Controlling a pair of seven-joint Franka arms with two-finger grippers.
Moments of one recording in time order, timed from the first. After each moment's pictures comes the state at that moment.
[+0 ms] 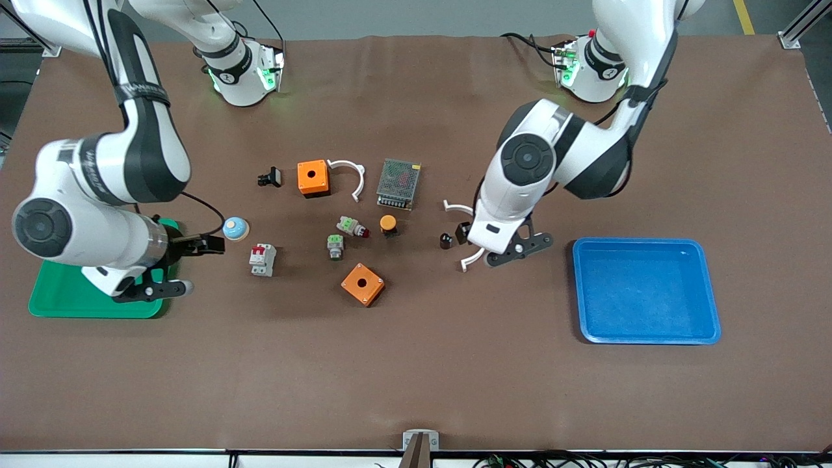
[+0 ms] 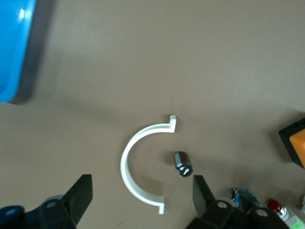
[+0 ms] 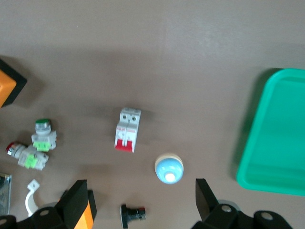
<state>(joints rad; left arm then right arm) -0.51 0.48 -0.11 -1.57 0.00 2.02 -0.97 0.20 0.40 -0.09 -1.59 0.07 1.79 0.00</state>
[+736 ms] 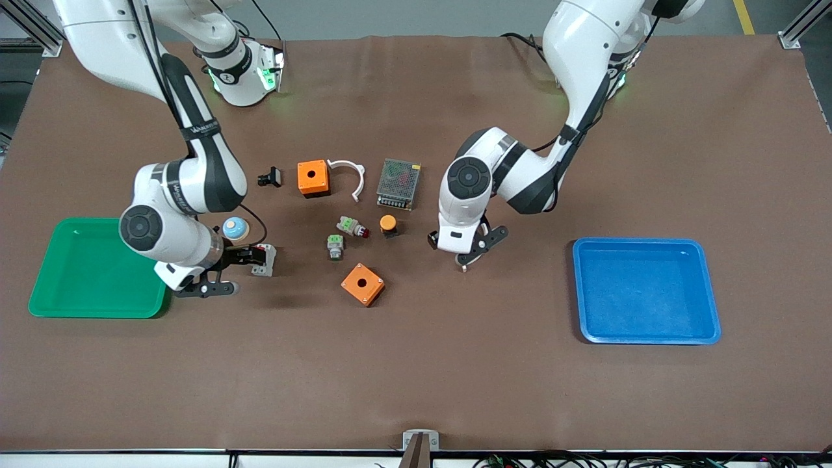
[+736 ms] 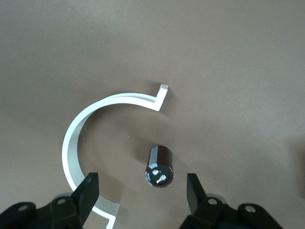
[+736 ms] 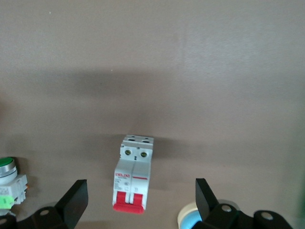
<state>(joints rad) -0.61 0.64 -0.11 -1.61 0.00 2.19 -1.32 0.26 0.44 -0.08 -1.90 0.10 2.23 0.06</state>
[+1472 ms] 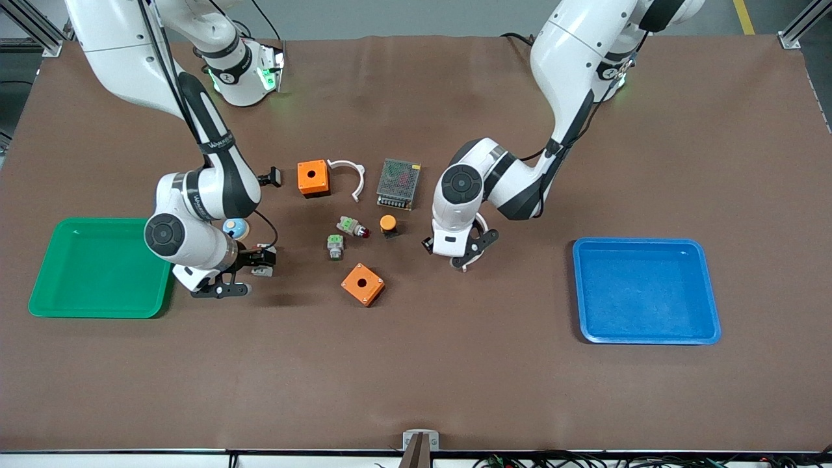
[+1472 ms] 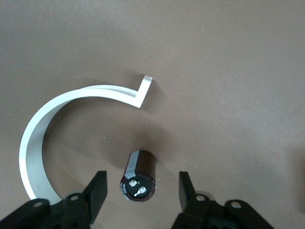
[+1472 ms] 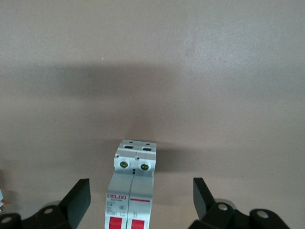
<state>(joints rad) -0.63 0.71 -0.11 -1.61 0.00 2.30 -1.36 0.26 0.49 -0.08 -1.93 0.11 2.30 0.06</state>
